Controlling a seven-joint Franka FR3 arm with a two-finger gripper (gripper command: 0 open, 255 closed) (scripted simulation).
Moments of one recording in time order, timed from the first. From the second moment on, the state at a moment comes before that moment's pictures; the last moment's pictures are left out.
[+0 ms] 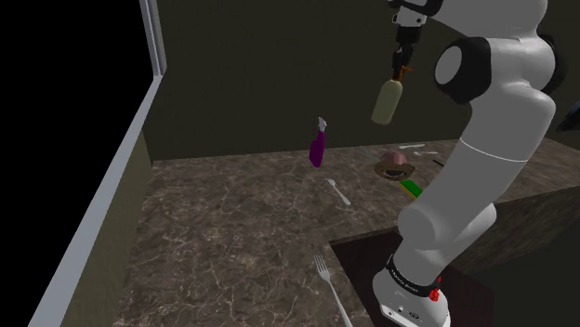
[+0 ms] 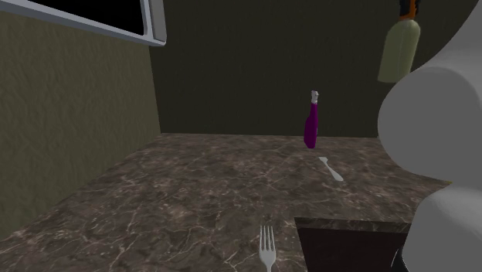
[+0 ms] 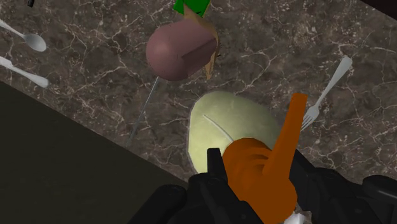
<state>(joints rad) -0.46 0.03 -0.37 -1.33 -0.13 1.40 -0.86</state>
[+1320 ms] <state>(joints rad) -0.45 -0.07 -0.36 -1.73 -0.17 1.69 -0.79</state>
